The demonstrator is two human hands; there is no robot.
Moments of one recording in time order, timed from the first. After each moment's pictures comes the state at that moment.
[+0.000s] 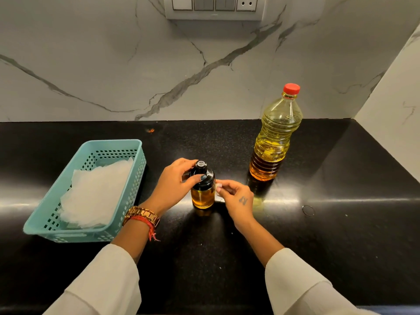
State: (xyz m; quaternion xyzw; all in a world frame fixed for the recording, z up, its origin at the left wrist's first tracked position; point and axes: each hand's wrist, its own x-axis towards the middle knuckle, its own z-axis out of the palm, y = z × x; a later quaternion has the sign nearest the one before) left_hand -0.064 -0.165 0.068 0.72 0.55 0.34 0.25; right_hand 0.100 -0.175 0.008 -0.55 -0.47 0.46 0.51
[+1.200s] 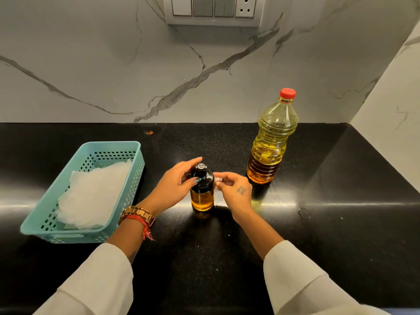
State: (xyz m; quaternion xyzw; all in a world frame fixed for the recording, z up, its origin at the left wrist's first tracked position) left_hand -0.066 -0.165 0.069 0.72 0.53 0.31 0.33; right_hand 0.099 -0.164 0.035 -0.60 -0.48 0.43 0.48
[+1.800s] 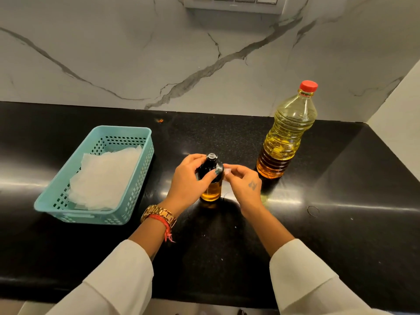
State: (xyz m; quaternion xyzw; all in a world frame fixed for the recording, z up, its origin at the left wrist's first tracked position) left_hand -0.044 -0.181 0.054 0.66 0.58 0.42 0.23; right_hand 0.098 -0.172 0.040 -0.59 -0.48 0.44 0.48
